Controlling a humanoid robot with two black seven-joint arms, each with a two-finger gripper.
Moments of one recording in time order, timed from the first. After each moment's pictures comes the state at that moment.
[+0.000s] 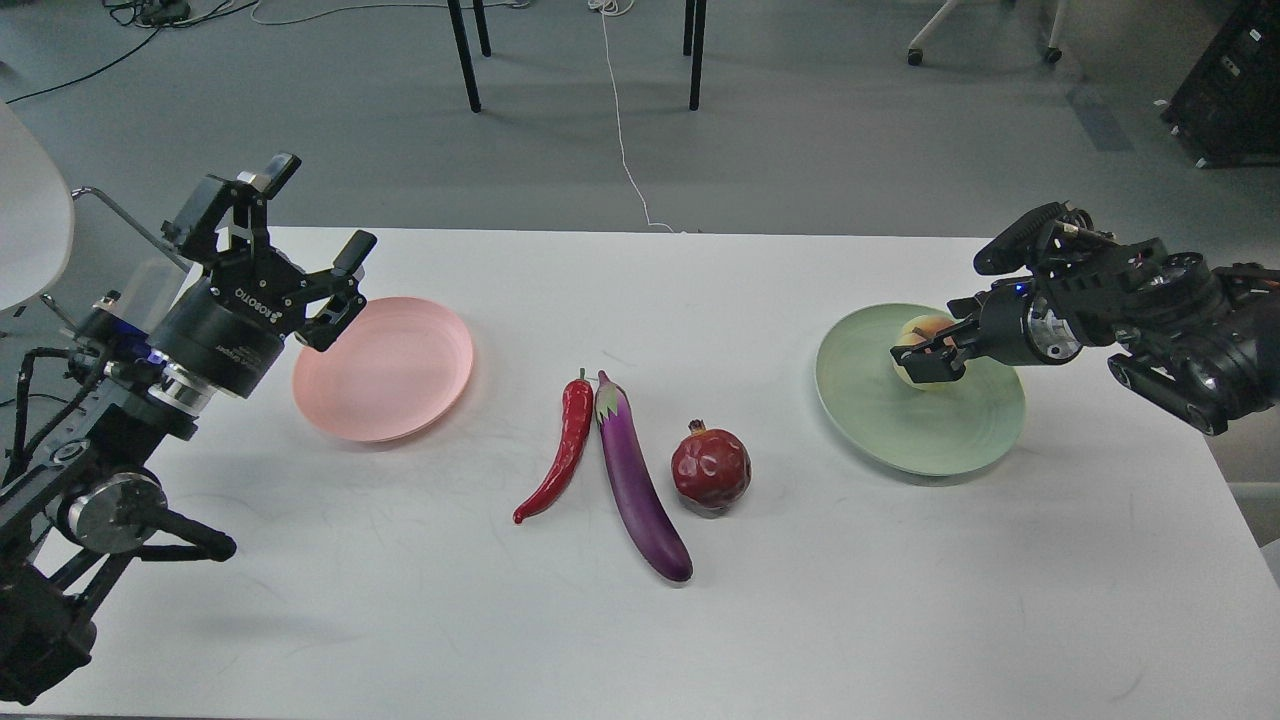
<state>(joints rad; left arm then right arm) -0.28 0.52 -1.09 -1.22 0.53 -0.49 -0.47 1.24 -0.42 -0.54 0.59 -1.44 0.09 0.49</state>
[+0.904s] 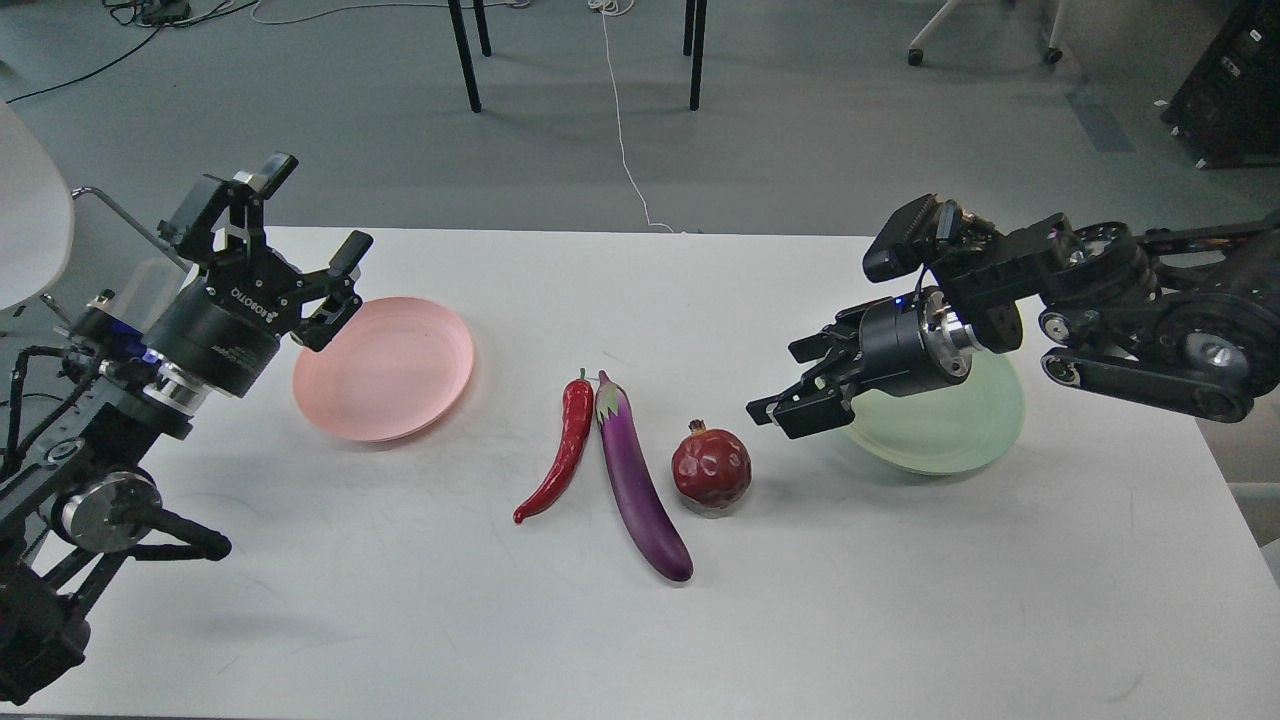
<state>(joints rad) -0.28 0.54 -1.09 -1.22 0.53 -0.49 -0.47 1.50 -0.47 -0.54 1.21 -1.40 0.16 0.49</state>
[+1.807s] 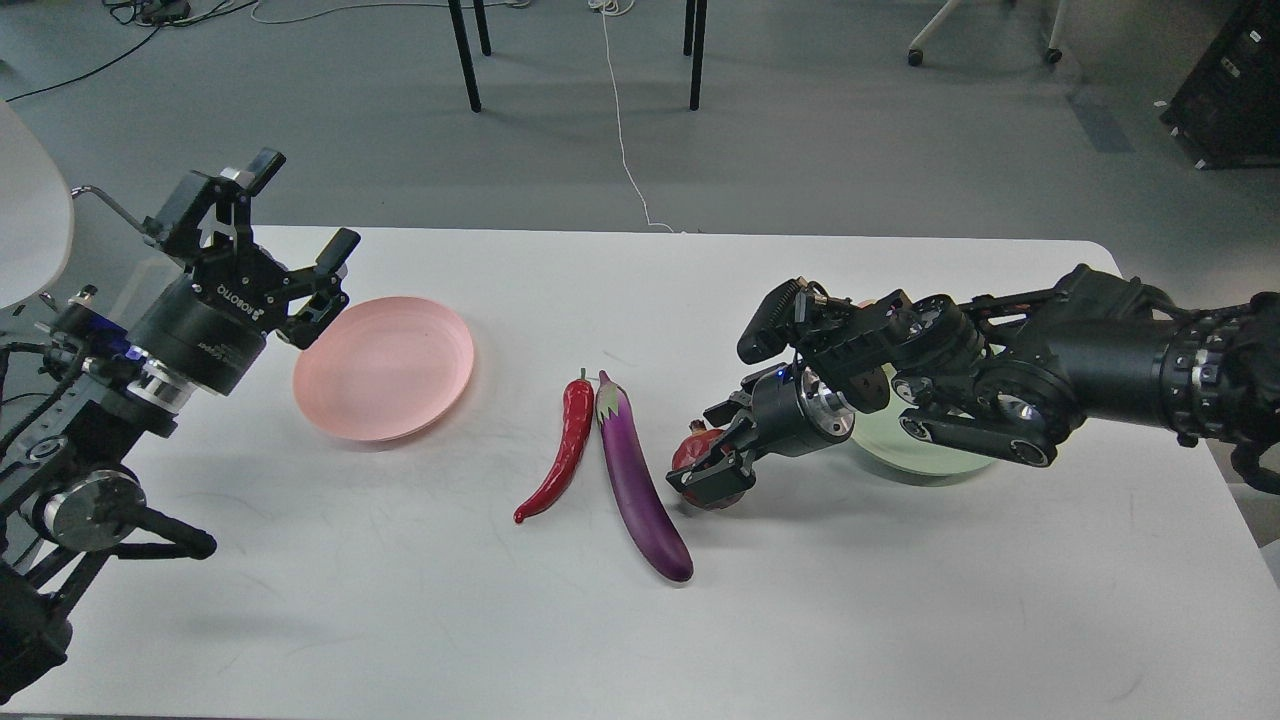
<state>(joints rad) -0.28 0.56 -1.09 -1.23 0.53 -0.49 -0.47 1.35 -0.17 -0.55 0.94 -1.40 0.14 0.49</state>
